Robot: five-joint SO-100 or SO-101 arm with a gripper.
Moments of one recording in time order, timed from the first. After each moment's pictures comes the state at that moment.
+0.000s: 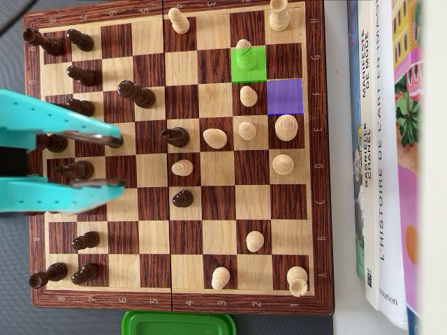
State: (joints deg) arm 0.1 190.7 179.8 2.4 91.8
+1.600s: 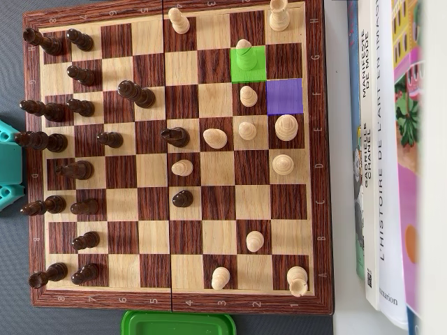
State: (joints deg) arm -0.4 192.4 179.8 -79.4 91.8
